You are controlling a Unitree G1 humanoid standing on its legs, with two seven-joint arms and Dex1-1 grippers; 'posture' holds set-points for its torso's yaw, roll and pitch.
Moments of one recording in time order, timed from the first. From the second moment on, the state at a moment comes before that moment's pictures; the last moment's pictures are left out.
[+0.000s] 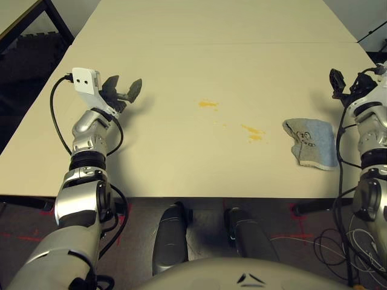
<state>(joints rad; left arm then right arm) -0.77 0.46 0.30 0.87 -0.34 -0.14 -0.83 -0.76 -0.58 -0.41 0.98 0.34 -0.13 0.44</state>
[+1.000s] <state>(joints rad) -0.51 0.61 0.10 0.43 -0.39 0.04 -1.34 -0.68 -0.83 -0.30 0.85 0.33 0.27 0.88</state>
